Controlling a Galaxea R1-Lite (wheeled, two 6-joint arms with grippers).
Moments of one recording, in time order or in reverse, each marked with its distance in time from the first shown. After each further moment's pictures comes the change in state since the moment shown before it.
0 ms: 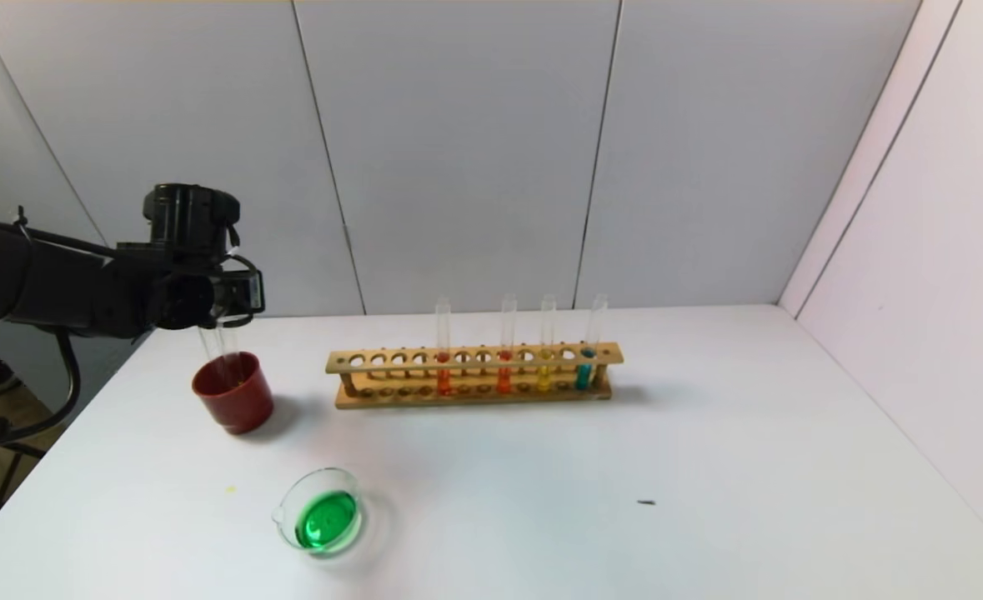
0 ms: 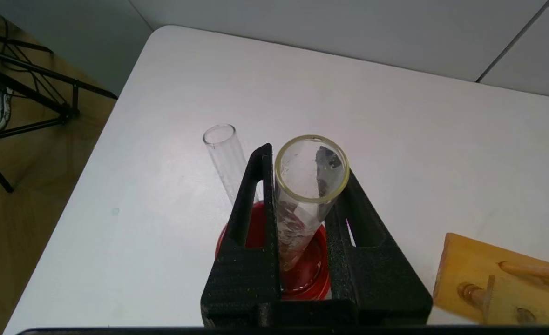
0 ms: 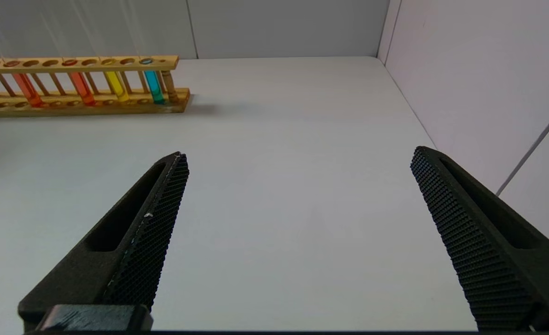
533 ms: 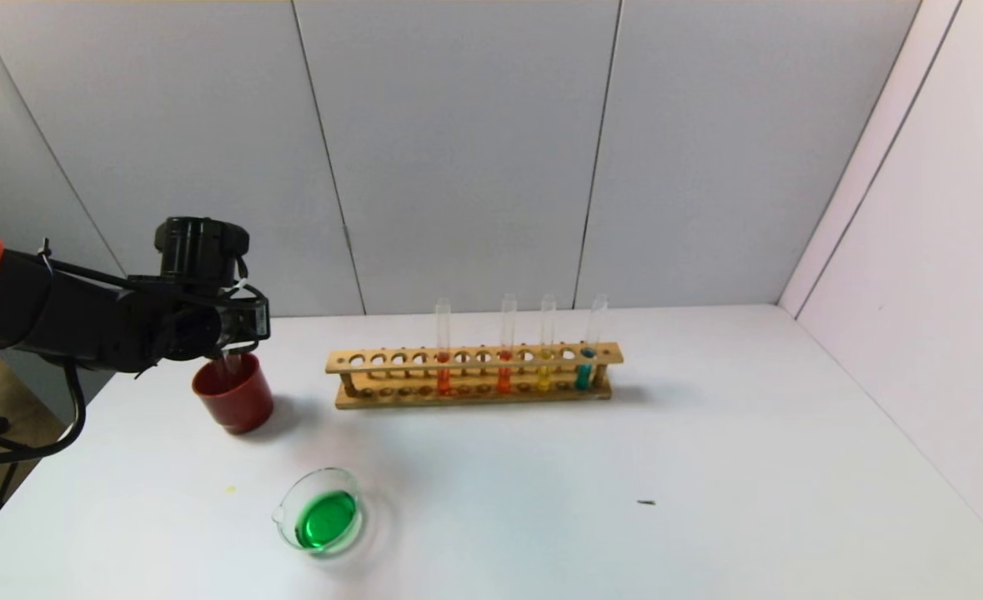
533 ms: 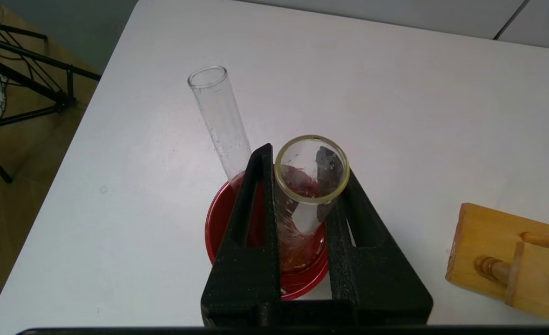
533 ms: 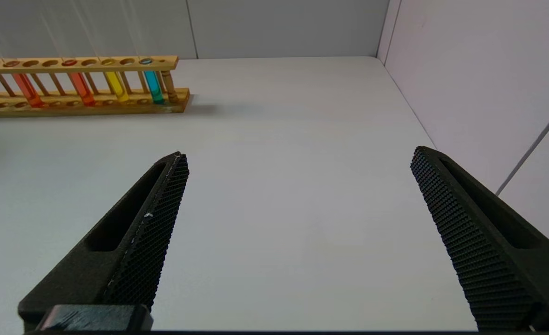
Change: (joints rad) left arm -0.008 0.005 0.121 -0.089 -0.003 -0.006; right arm -0.001 0.000 0.000 0.000 -0.001 0.000
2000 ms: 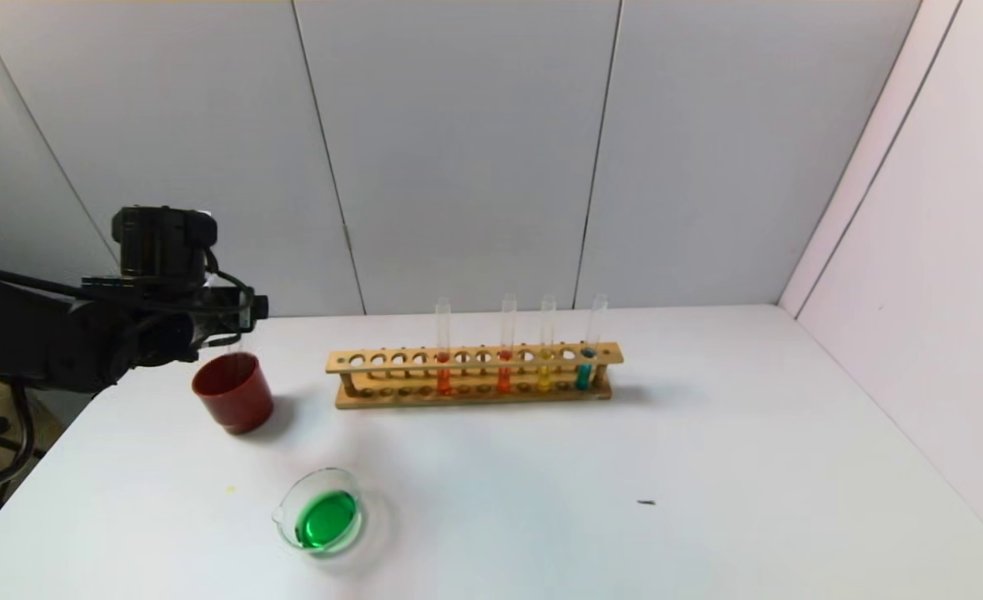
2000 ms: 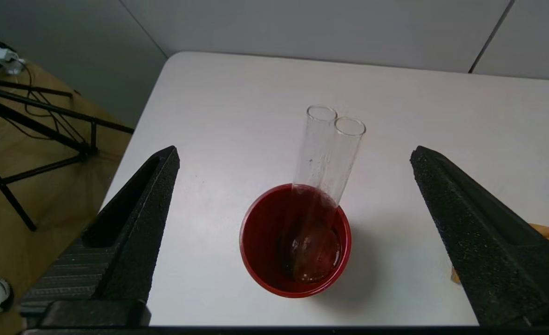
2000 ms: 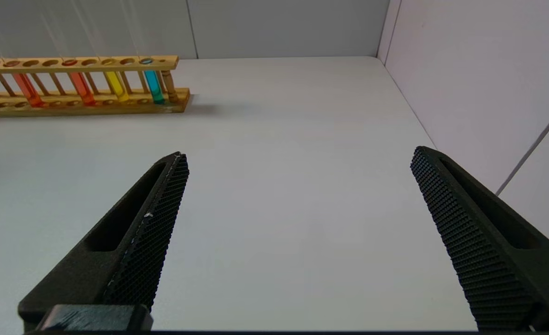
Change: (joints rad) left arm 0.000 -0.130 0.101 -0.124 -0.009 0.133; right arm 0.000 0.000 0.000 0.000 0.000 0.000
